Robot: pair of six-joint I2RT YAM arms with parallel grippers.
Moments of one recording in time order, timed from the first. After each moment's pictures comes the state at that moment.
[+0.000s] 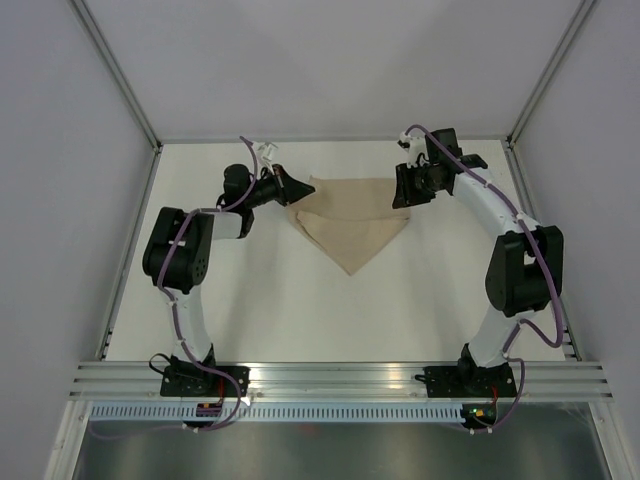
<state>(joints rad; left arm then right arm) -0.21 2.02 1.07 0.89 0.83 -0.59 0.17 1.79 1.51 -0.69 -0.36 -0.02</state>
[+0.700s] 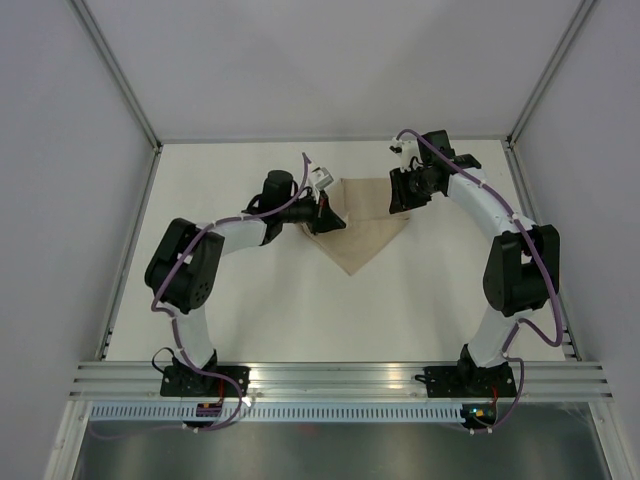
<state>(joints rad) -0.45 1.89 1.10 0.37 0.85 -0.07 0.22 1.80 1.52 -0.74 -0.34 -0.06</state>
